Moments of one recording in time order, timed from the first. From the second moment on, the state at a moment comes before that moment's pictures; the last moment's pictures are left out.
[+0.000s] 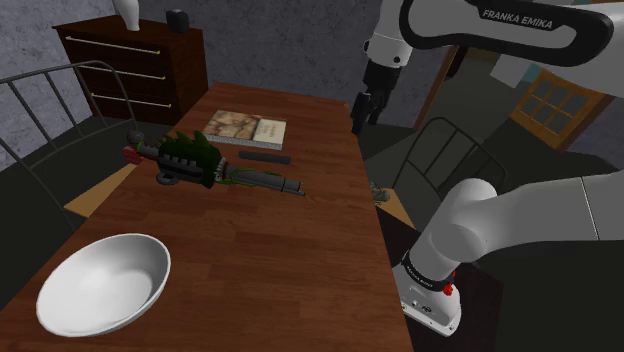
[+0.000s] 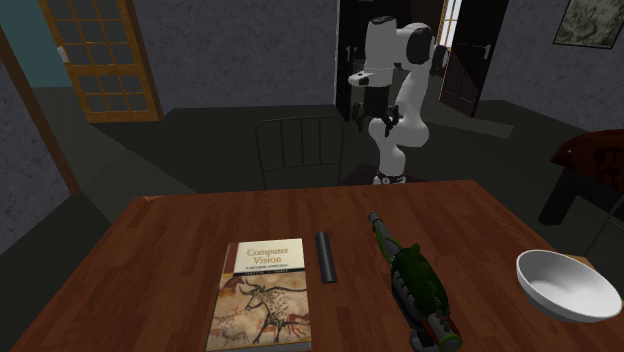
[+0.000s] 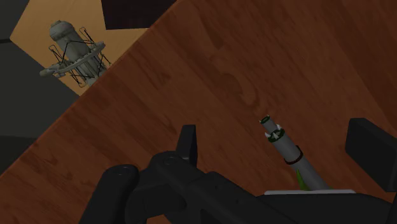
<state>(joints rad) 0.00 -0.80 -0.01 -2.39 0.02 1.59 -0.04</state>
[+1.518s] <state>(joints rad) 0.07 -0.05 -0.05 -2.13 -0.04 2.11 -0.35</state>
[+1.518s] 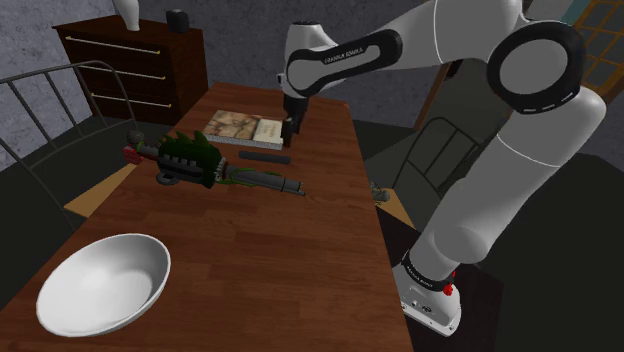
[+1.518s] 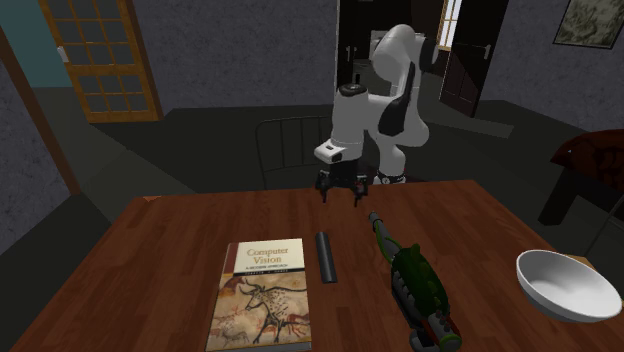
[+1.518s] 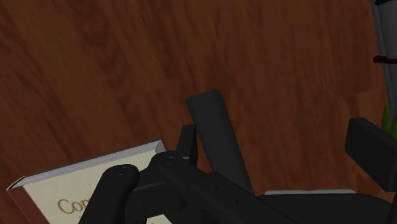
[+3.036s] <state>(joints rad) 0.09 0.42 -0.02 -1.81 -0.07 2.28 -0.48</state>
